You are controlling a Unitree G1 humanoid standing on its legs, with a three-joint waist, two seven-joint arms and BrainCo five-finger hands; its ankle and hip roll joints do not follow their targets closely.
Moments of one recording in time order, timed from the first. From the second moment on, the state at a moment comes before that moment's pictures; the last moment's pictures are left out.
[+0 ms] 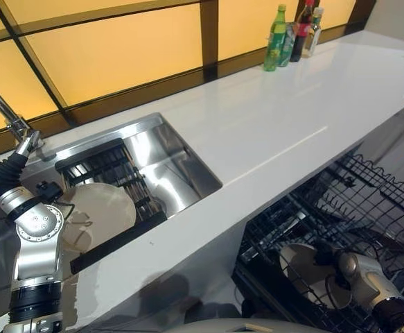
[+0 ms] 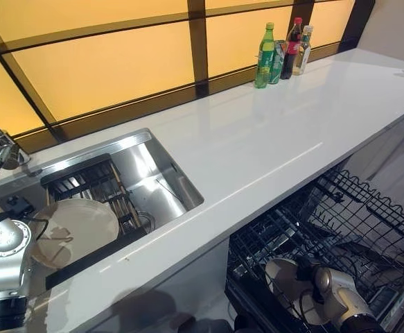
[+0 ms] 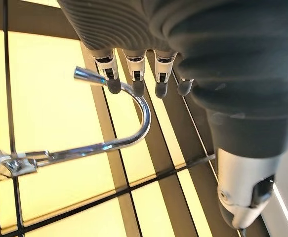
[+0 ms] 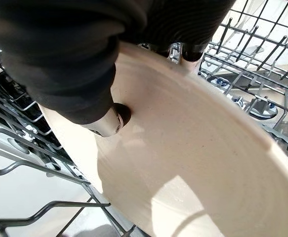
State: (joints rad) left arm -0.07 0.52 0.33 -0.06 -0.05 -0.14 0.72; right arm 0.02 -0.64 0.27 0.40 -0.67 0.20 0.38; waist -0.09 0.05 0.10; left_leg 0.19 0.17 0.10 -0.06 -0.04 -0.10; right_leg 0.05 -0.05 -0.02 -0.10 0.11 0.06
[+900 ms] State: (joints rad) left arm -0.03 0.52 0.33 -0.06 -0.05 -0.17 0.72; right arm 0.15 -0.66 0.06 0.10 -0.44 0.25 0.27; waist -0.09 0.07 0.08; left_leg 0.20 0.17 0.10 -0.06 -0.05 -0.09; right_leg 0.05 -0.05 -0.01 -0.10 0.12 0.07
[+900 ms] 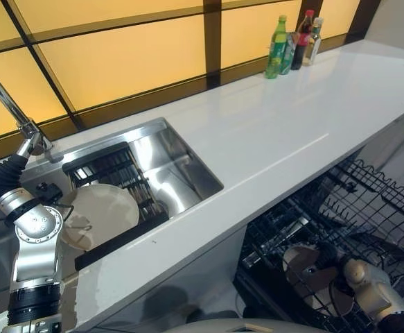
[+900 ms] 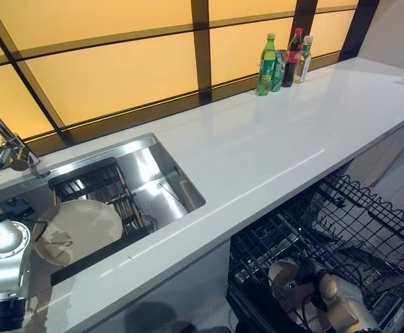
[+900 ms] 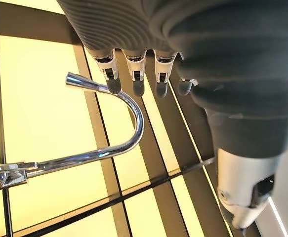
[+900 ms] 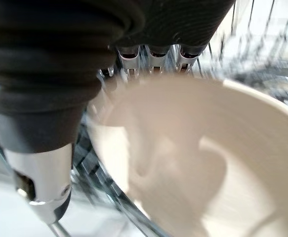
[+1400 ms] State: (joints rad) left arm 0.04 0.52 0.34 -0.05 -0.01 -0.10 0.51; right arm 0.14 -0.68 -0.22 -0.15 -0.25 0.14 0.07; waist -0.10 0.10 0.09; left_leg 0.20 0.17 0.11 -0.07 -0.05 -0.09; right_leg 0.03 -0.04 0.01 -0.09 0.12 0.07
